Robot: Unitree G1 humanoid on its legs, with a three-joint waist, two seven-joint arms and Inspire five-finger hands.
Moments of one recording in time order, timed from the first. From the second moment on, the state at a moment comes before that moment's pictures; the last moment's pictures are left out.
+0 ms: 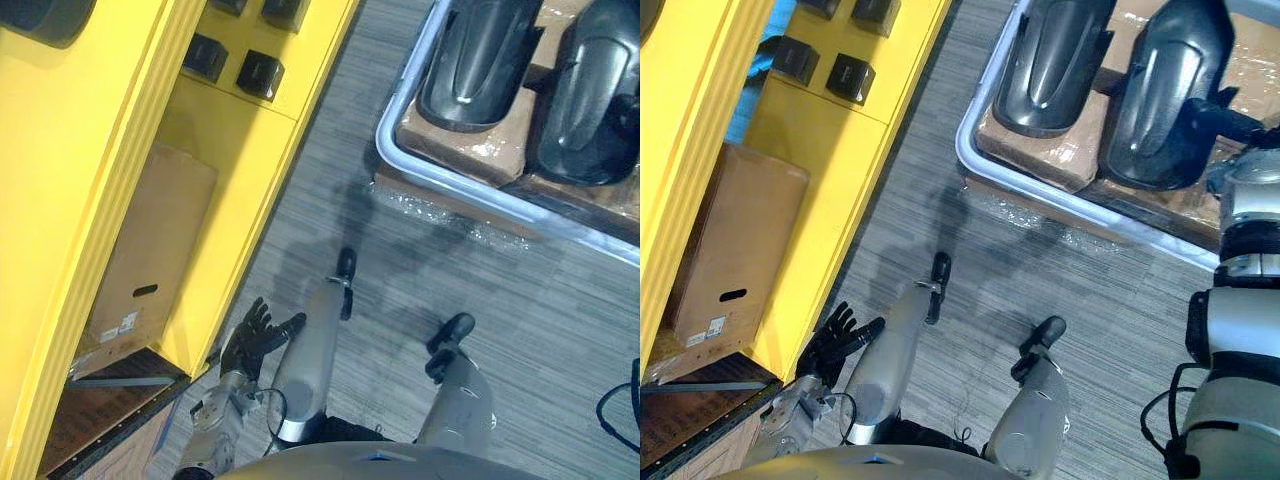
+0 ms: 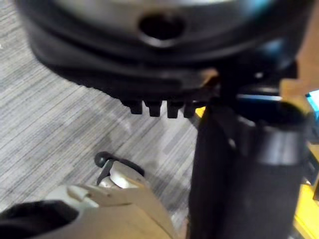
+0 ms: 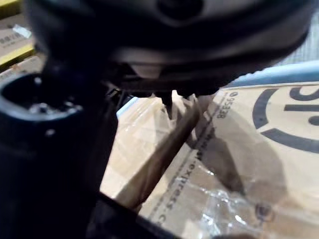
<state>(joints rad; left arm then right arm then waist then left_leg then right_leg) 0.19 0.15 -0.16 0.56 -0.55 -0.24 -0.07 -1.04 -1.01 0.16 1.07 0.16 0.35 -0.30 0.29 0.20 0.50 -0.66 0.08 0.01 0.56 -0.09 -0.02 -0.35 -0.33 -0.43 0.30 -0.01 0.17</state>
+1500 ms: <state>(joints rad) 0.32 0.13 0.08 -0.12 -0.63 -0.18 -0.10 -0.53 -0.64 -0.06 0.54 -0.33 0.14 -0.42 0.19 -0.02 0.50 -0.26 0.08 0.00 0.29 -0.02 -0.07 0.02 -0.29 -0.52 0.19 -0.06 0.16</state>
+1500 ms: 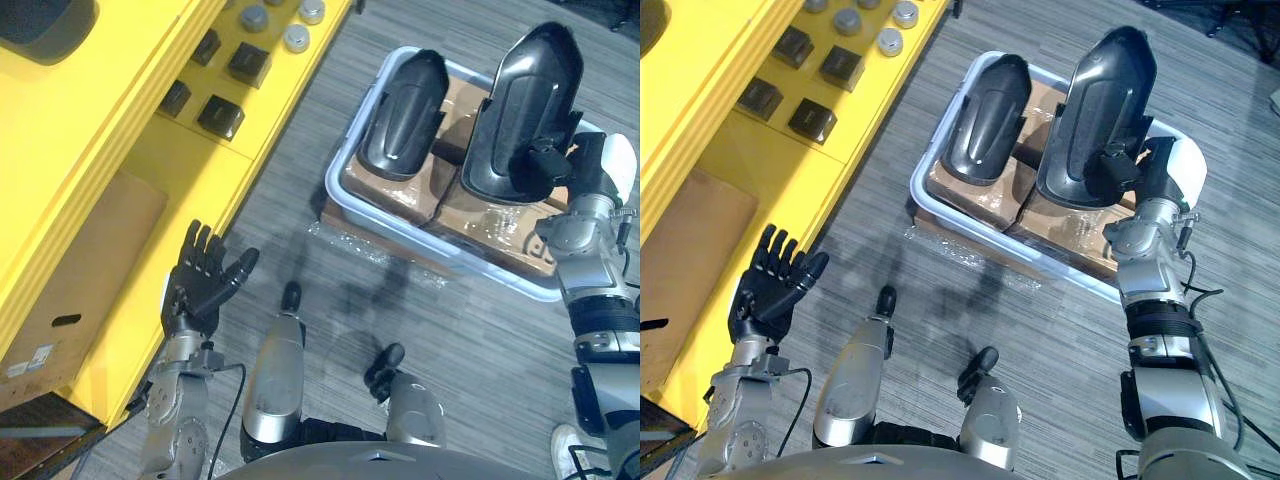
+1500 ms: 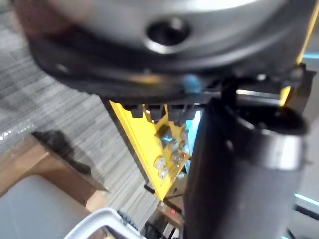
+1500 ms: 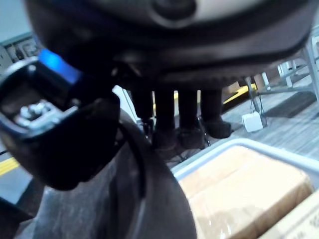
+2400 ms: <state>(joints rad) -0.14 0.24 -0.19 0.14 -1.14 0.29 -0.25 -0.35 -0.48 0.10 0.39 -0.62 -0.28 -0.47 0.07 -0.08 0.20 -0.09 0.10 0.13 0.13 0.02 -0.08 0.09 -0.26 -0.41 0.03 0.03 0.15</state>
